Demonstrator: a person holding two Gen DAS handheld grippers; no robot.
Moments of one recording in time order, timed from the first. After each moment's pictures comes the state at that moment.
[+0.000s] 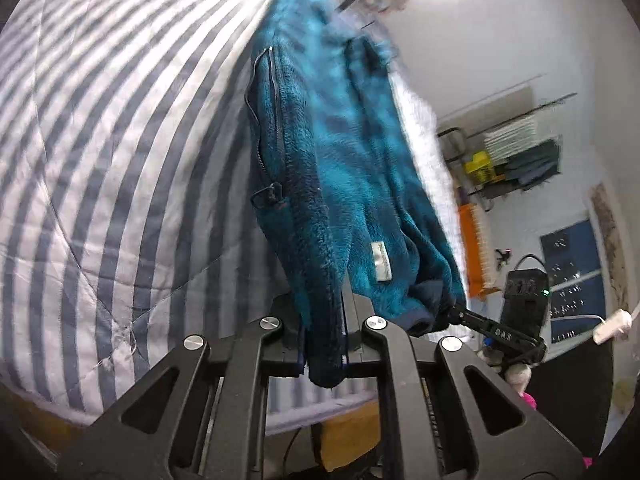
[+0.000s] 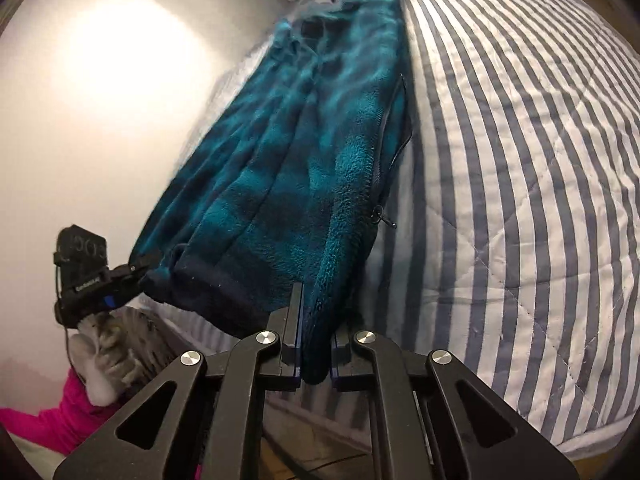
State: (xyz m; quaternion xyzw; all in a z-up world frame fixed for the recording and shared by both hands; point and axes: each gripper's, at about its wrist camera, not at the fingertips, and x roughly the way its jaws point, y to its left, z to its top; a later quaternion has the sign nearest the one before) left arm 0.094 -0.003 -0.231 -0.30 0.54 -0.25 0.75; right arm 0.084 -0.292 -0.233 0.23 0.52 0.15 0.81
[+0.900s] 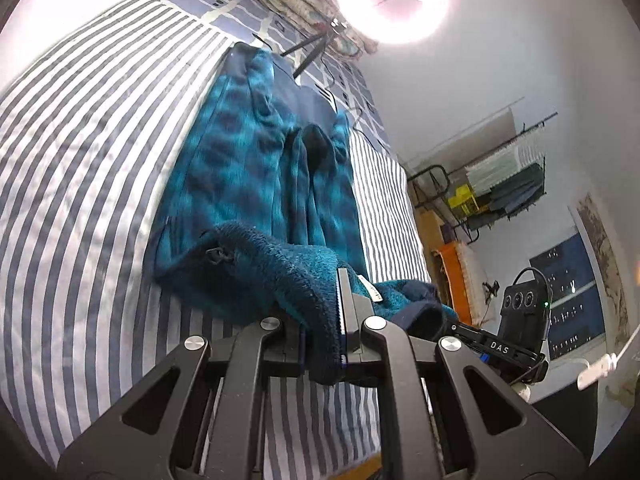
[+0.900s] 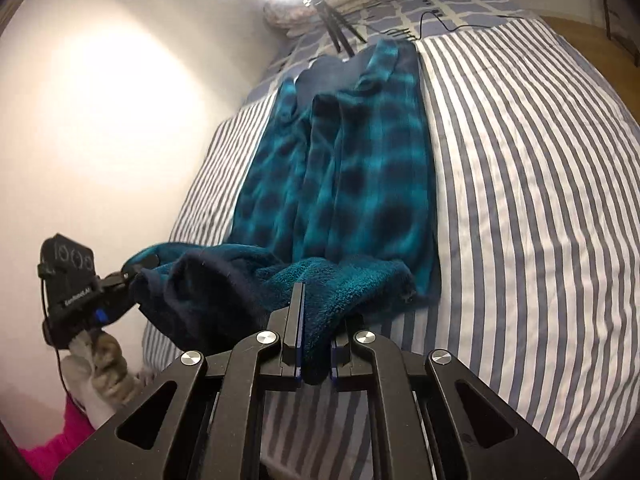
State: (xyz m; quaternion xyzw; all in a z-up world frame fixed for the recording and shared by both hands) left arm 0.210 -0.029 -0.134 -0.31 0.45 -0.26 0.79; right arm 0.177 -0.295 -0.149 0.23 0.47 0.13 0.84
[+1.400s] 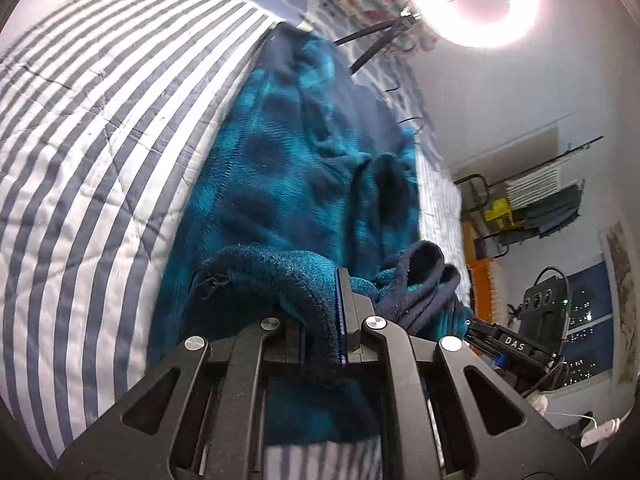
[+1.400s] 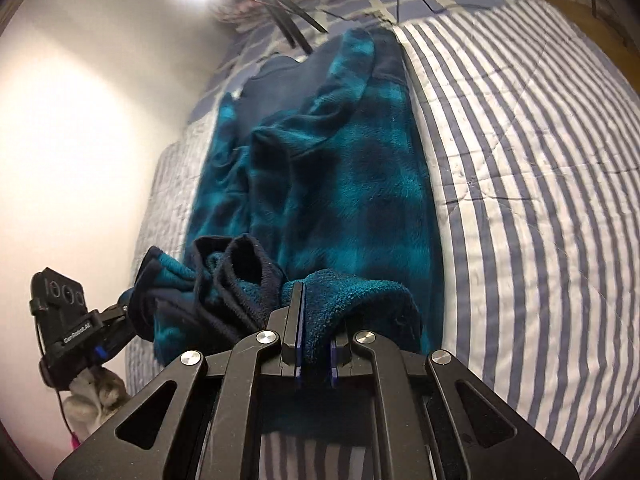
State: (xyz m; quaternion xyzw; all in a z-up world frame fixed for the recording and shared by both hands) left arm 0.336 -0.045 -0.207 -0.31 0.51 -0.20 0.78; right arm 0.320 -0.310 -0.195 0.25 0.52 0.07 0.82
